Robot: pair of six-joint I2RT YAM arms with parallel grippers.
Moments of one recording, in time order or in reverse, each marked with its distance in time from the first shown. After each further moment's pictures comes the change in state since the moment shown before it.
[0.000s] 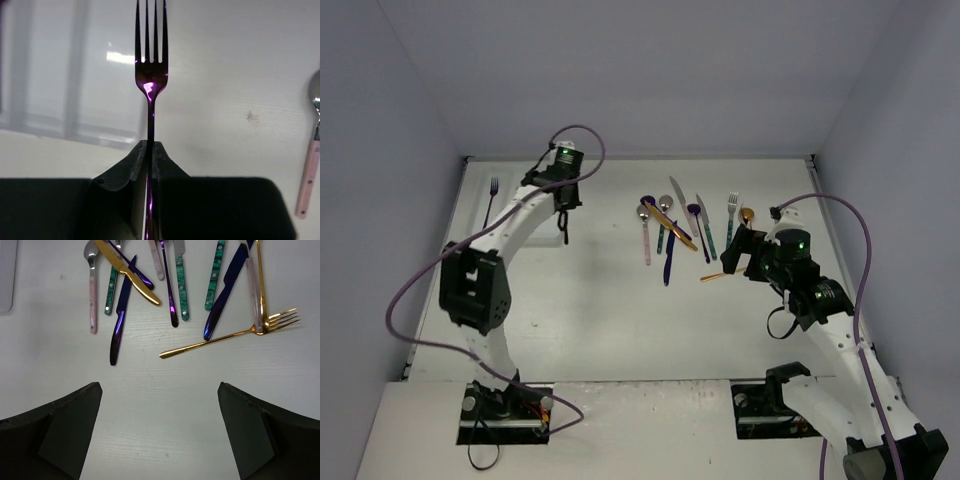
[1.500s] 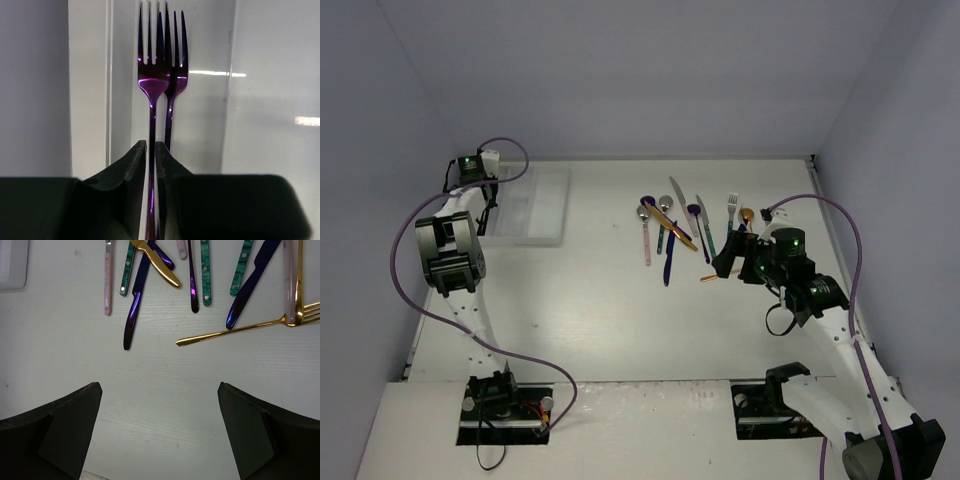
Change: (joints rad) left arm 0.532 0.382 0.085 0.412 0.285 0.621; right arm 0.000 0.040 -0.008 0.000 -0.112 0.004
